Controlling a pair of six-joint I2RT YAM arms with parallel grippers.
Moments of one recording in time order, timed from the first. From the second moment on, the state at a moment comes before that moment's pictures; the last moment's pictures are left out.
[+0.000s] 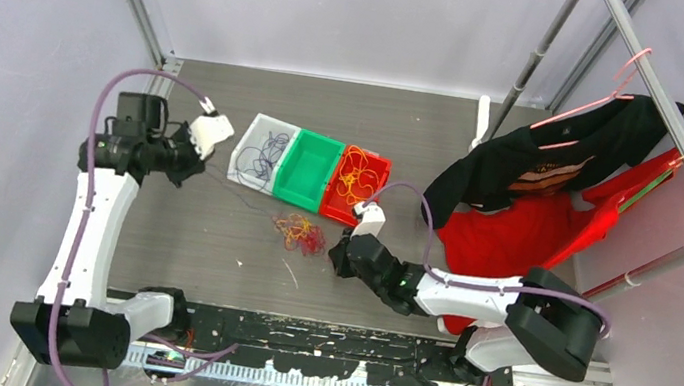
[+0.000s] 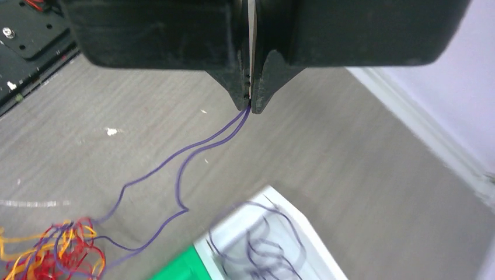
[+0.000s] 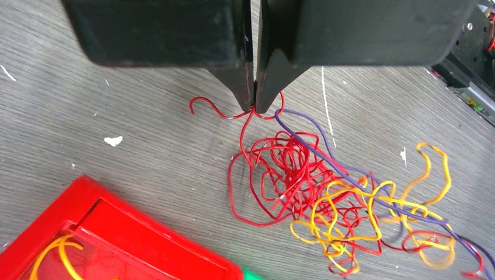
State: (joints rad) left arm 0.06 1.10 1.18 -1.02 0.44 0.90; right arm 1.09 1.38 0.51 0.29 0.36 0.70
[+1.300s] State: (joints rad) left arm 0.07 0.94 1.68 -0.47 0.39 0.28; right arm 1.17 1.10 0.45 0.01 0.37 0.66
